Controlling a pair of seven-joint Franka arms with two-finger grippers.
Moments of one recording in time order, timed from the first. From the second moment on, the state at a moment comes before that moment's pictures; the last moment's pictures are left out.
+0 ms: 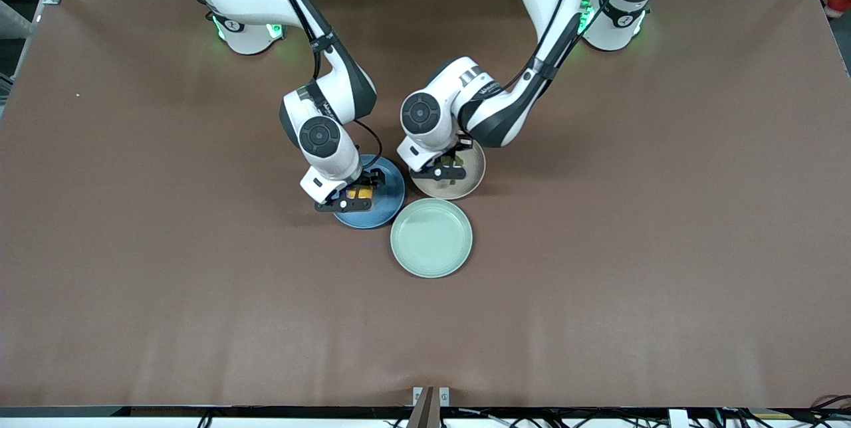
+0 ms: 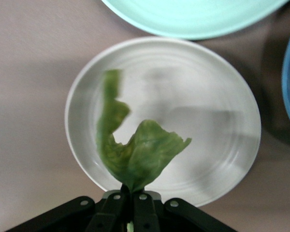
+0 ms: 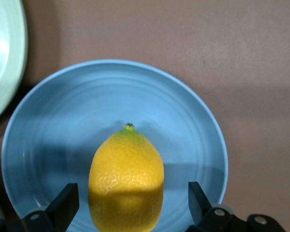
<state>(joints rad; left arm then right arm) -0.76 0.68 -0.08 -1.51 -0.02 1.91 -0.77 0.72 0.54 -0.13 -1.91 0.17 2.37 0.44</state>
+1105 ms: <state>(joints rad) -0.56 0.59 -0.01 -1.51 0.00 1.90 -0.66 0.76 0.57 -0.13 -1.99 0.20 2.53 0.47</state>
